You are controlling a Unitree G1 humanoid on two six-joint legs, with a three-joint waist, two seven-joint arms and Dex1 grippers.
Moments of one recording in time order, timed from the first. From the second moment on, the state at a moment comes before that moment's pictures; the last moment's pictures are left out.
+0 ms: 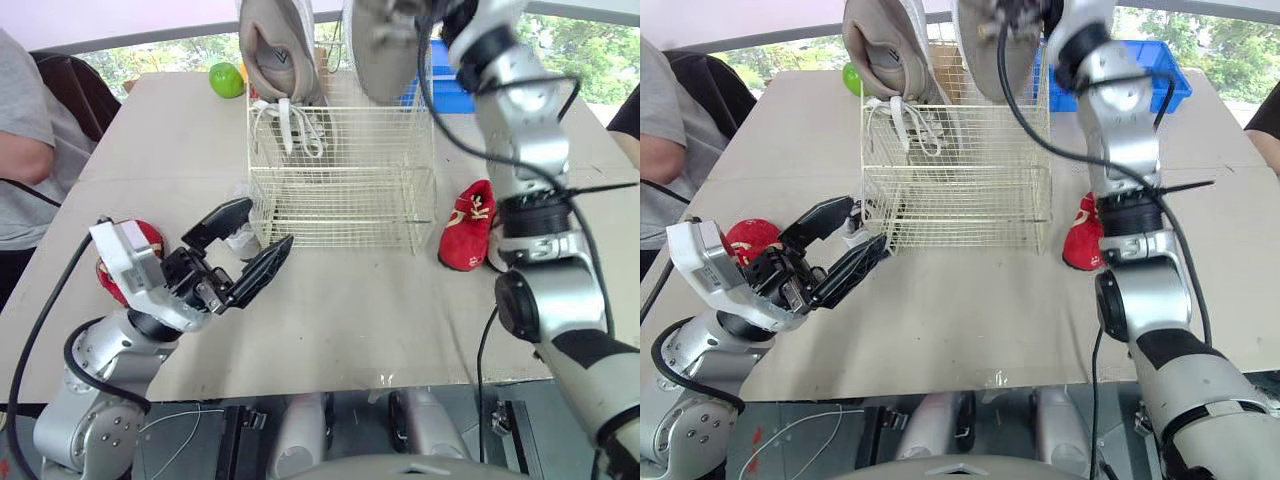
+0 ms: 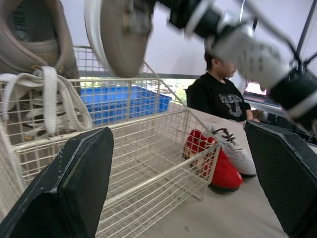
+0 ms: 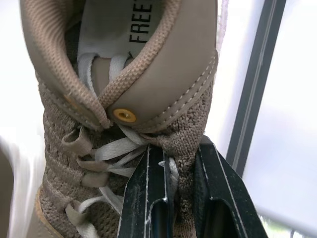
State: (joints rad) left arm 0.15 0.51 0.38 -0.72 -0.89 0.31 -0.66; right arm -1.12 -0.19 -0.05 0.47 0.16 -0.01 0.30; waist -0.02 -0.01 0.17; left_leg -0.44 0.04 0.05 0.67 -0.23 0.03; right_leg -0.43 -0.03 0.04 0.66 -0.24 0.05
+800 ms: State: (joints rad) left arm 0.16 0.52 0.38 -0.68 -0.88 0.30 -0.67; right arm -0.83 -0.10 -0.06 0.19 0.26 0.22 0.30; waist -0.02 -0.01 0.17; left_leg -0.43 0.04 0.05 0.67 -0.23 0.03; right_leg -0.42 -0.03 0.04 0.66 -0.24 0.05
